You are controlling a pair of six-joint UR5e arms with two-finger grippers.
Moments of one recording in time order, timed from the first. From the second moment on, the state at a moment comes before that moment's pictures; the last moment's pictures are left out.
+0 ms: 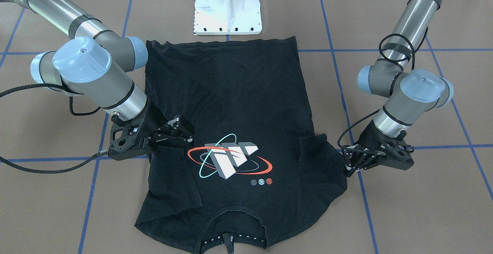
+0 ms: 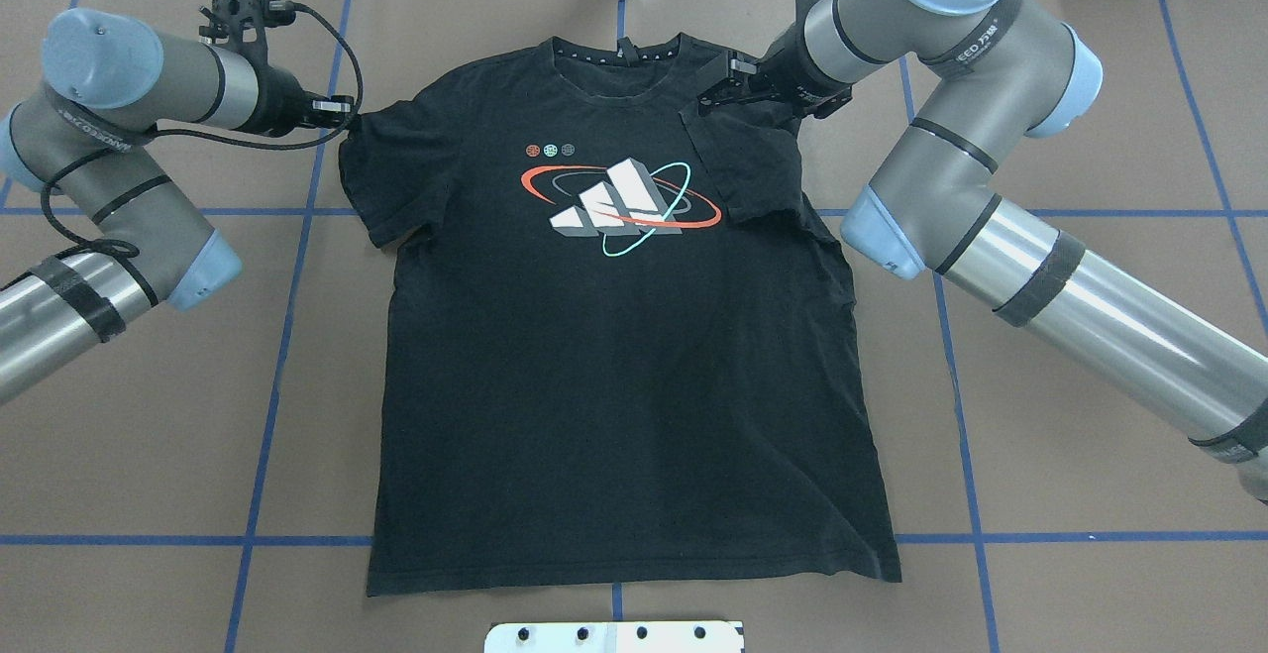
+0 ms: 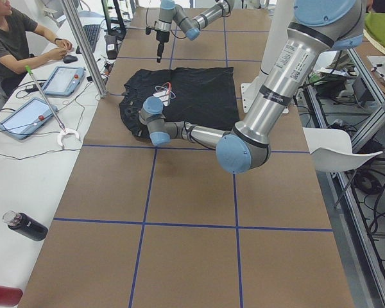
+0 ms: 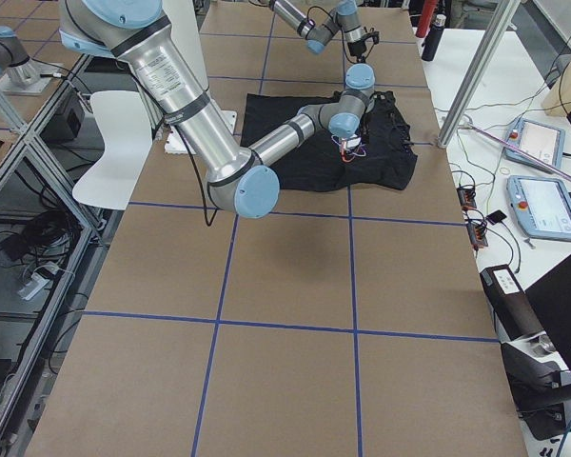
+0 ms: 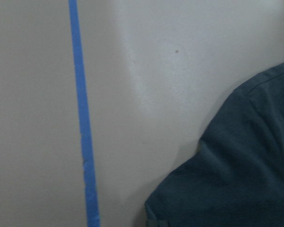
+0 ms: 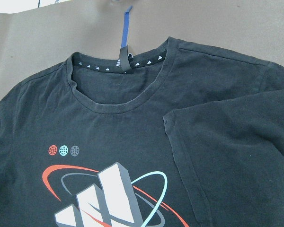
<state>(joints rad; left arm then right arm) -0.91 -2.09 -1.23 -2.55 -1.99 -1.05 0.85 -0.89 1.42 -1.03 2.10 1.12</state>
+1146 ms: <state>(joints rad) -0.77 -2.47 -0.95 -2.53 -1.81 -1.58 0.87 -0.93 1.45 -1.01 2.11 1.11</state>
